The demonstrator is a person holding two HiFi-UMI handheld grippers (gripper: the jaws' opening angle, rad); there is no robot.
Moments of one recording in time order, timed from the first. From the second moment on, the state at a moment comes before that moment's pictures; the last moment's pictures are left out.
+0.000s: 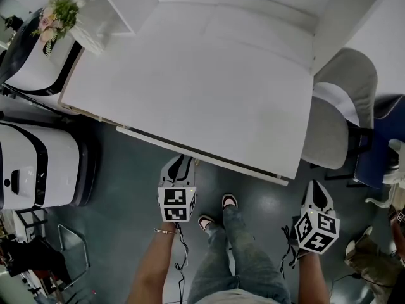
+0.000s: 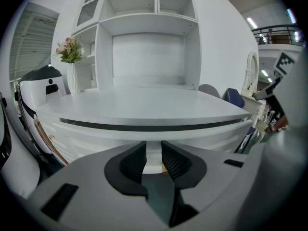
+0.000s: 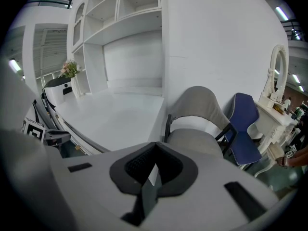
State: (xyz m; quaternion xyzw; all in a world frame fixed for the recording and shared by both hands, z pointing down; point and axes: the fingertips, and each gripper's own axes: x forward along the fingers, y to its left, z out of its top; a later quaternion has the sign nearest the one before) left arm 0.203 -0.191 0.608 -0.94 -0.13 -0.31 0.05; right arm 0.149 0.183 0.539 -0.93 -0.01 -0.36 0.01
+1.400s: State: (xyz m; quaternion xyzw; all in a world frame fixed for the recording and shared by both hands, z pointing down) left arm 0.220 -0.186 0.608 -0.94 -0.13 -0.30 0.04; right arm 0.151 0.182 0.535 -0.93 -0.02 -0.36 0.01
